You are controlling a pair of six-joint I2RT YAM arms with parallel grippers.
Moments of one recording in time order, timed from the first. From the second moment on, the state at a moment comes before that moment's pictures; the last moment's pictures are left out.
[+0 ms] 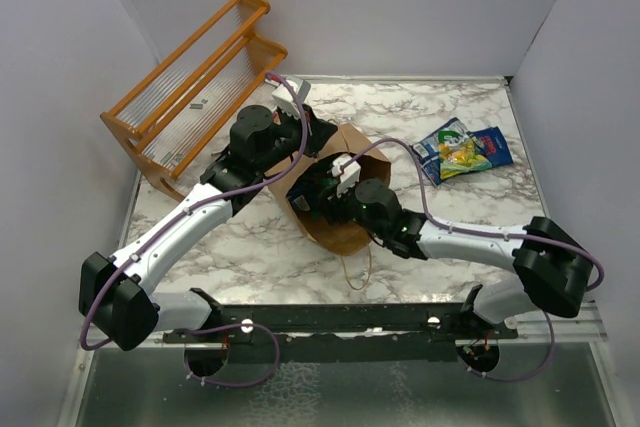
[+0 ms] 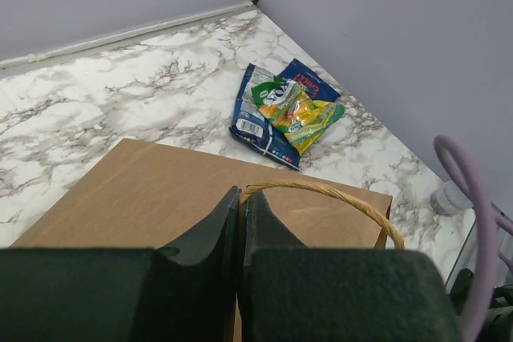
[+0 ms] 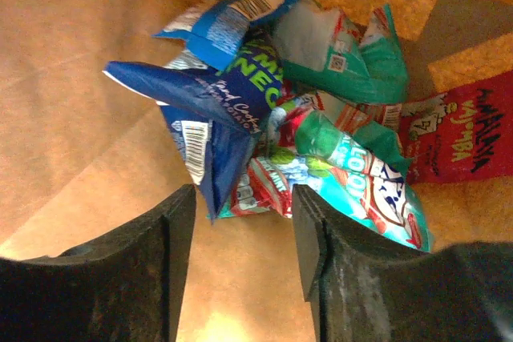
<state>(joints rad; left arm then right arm) -0.61 1.26 1.10 0.09 0.20 -0.33 0.97 1.41 0.73 0.38 0.20 0.07</state>
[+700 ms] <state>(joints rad) -0.61 1.26 1.10 0.07 0.20 -0.33 0.99 1.68 0.76 0.63 0.35 0.19</state>
